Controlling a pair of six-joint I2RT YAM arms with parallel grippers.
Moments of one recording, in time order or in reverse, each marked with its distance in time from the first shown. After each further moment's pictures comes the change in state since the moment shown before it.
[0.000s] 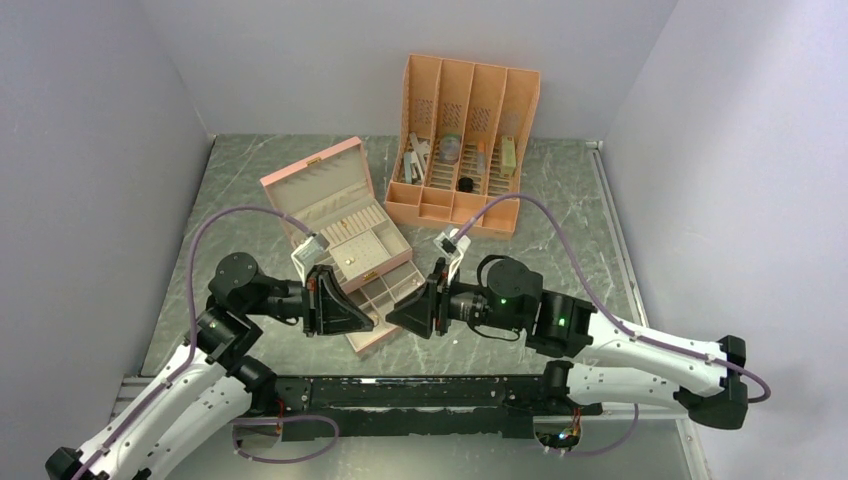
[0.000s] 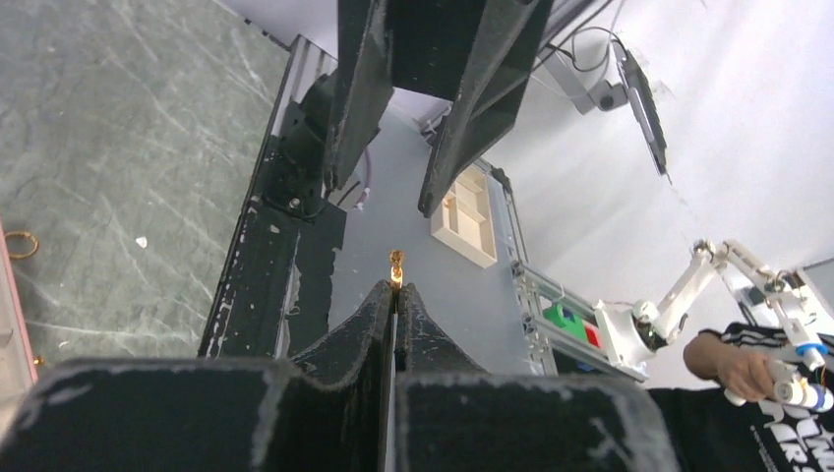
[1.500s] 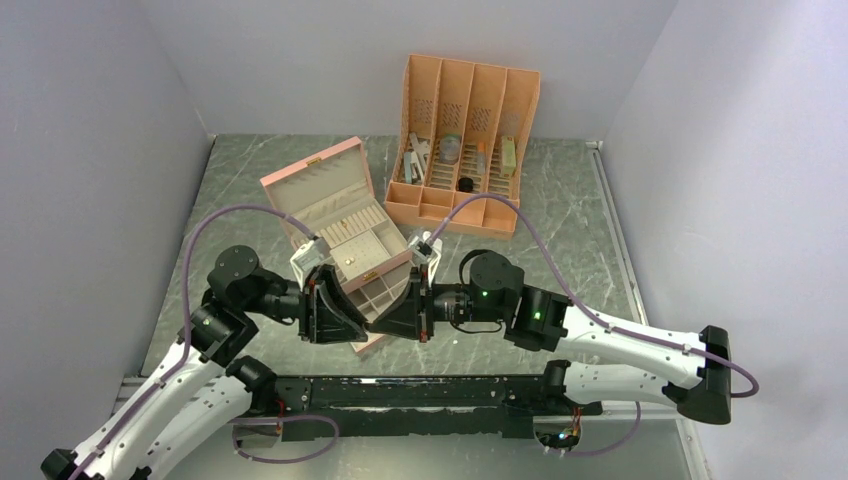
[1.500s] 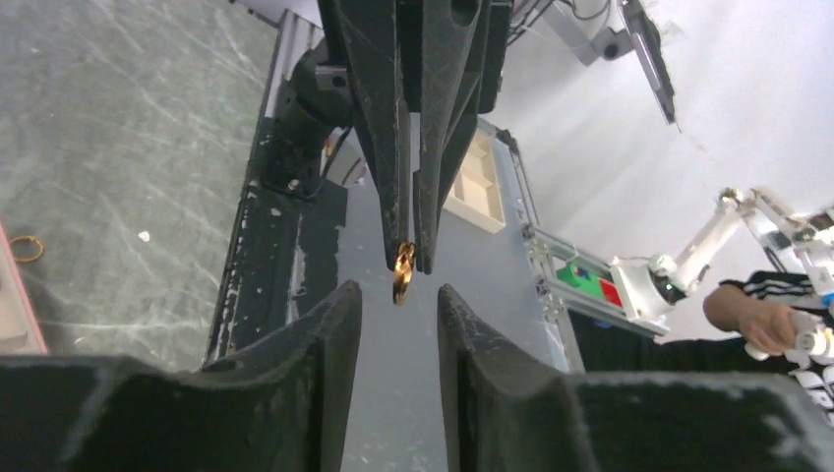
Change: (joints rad) left arm 0.000 0.018 0.072 -0.105 0.101 0.141; right arm -0.037 0.115 -0.007 0.185 -0.295 0.044
